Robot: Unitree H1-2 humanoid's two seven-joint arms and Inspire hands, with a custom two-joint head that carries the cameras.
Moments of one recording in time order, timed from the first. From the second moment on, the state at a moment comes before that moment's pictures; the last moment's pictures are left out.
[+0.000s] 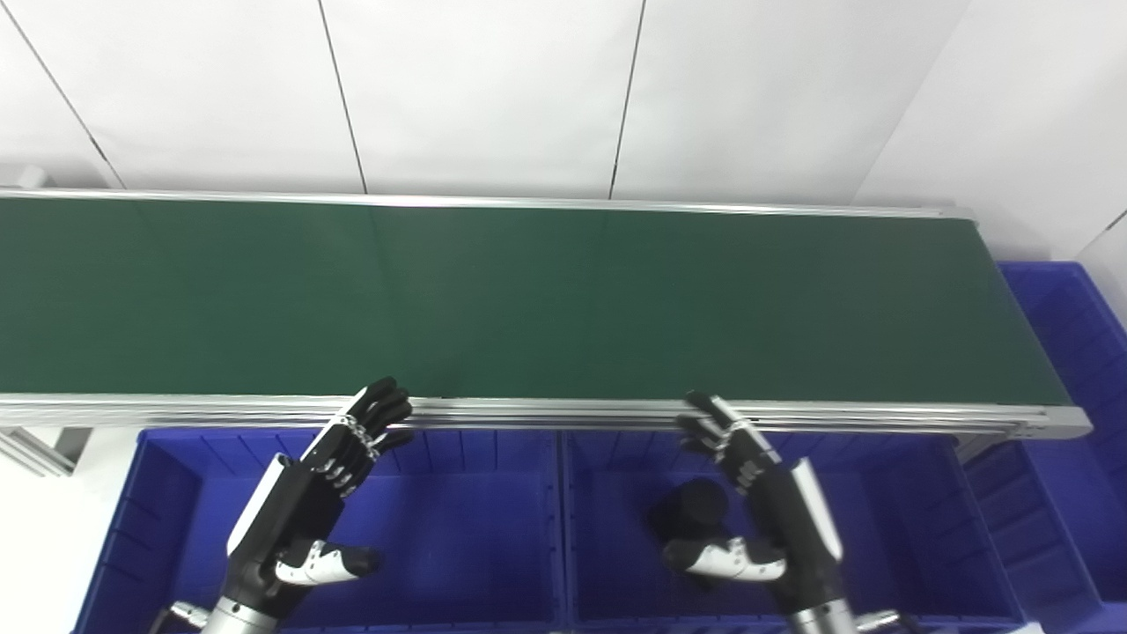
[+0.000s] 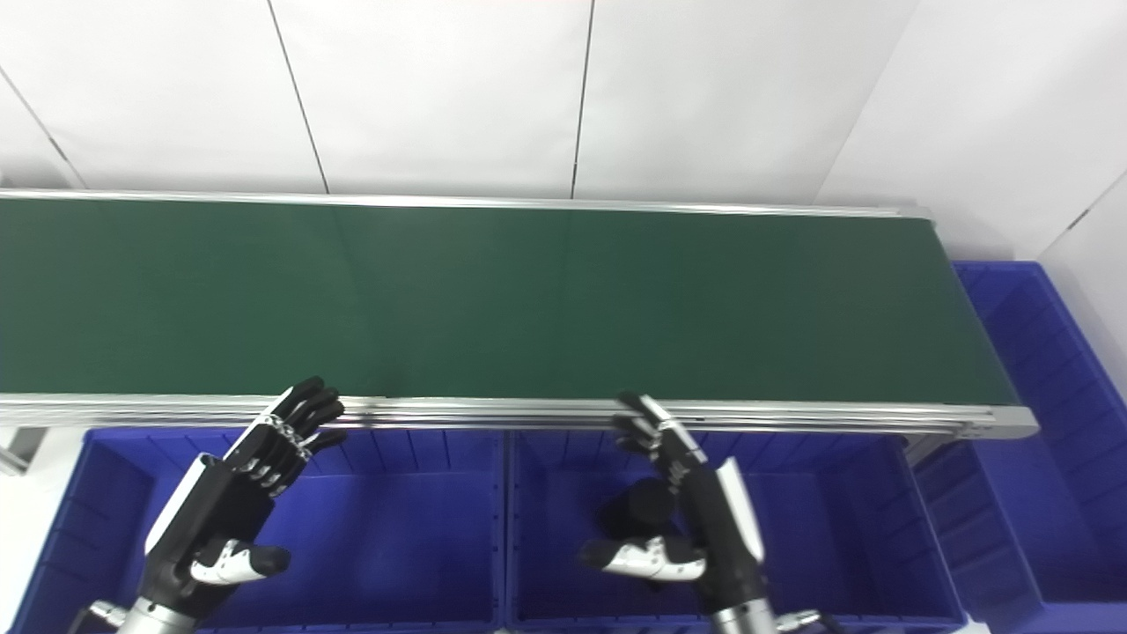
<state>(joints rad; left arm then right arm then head) 0.22 0.17 -0.14 -0.03 -0.25 -0.36 -0.45 0.39 -0.11 0.09 -0.12 -0.05 -0.41 0.11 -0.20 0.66</state>
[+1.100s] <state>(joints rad) 0.22 0.13 -0.22 0.03 -0.07 -0.39 -0.40 0.35 -0.20 0.26 0.01 -0.12 -0.42 -0.04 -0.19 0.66</state>
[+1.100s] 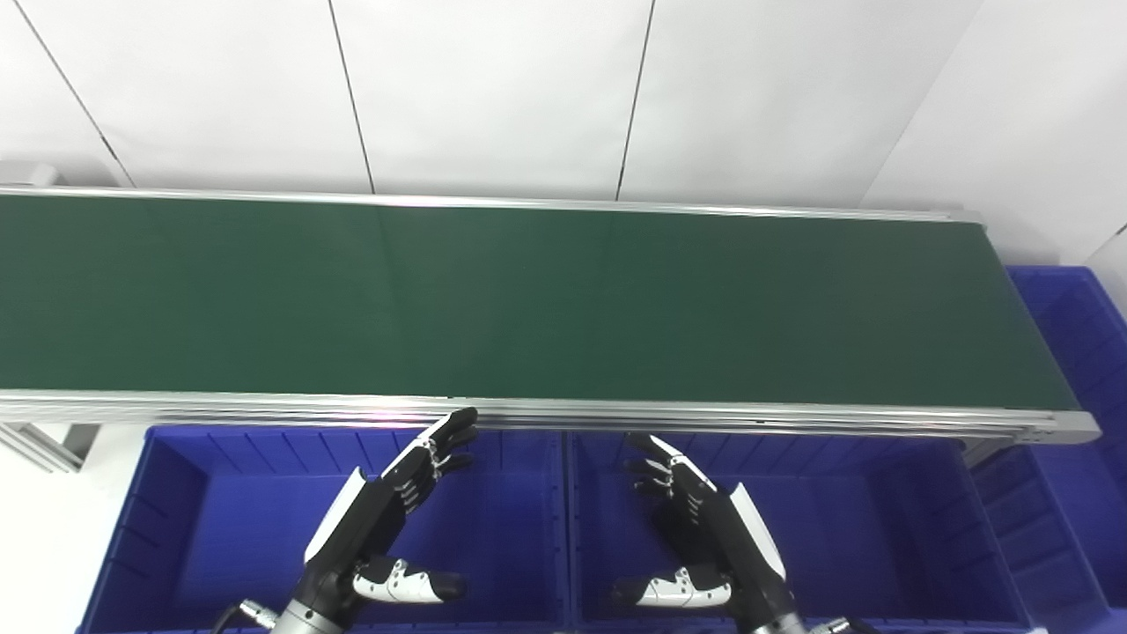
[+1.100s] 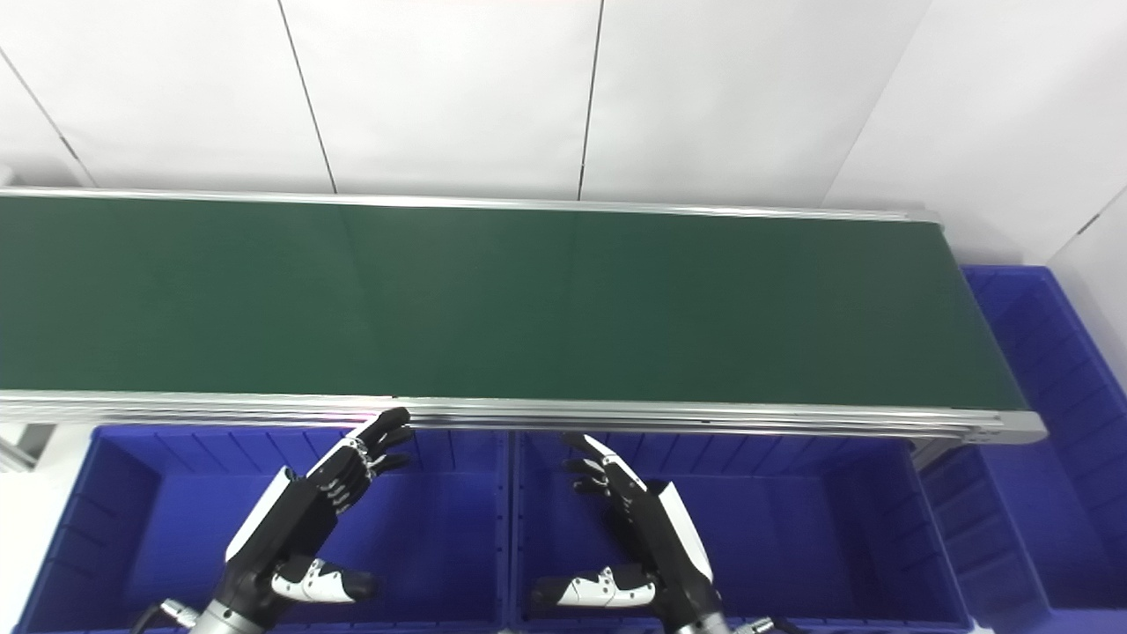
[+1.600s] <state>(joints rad) 0.22 0.14 -0.22 0.05 -0.09 -0.40 -0.40 0.34 -0.22 0.31 0.01 -0.16 -0.42 -0.11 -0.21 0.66</state>
